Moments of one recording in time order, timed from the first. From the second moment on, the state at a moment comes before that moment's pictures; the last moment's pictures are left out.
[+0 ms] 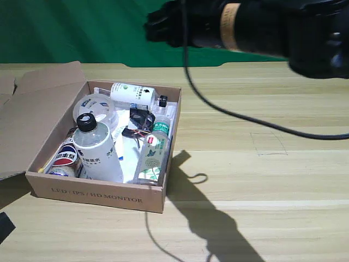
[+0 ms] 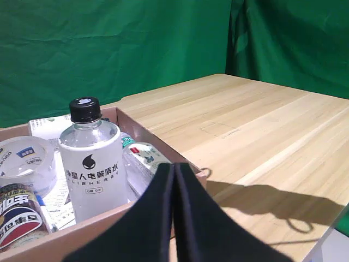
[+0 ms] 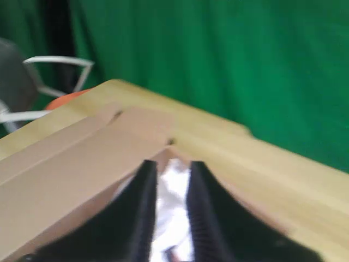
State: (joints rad) arm 0.55 1.48 -1.23 -1.75 -0.11 1.80
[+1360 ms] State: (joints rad) arm 0.08 0.15 -0.25 -1.74 0.02 1.70
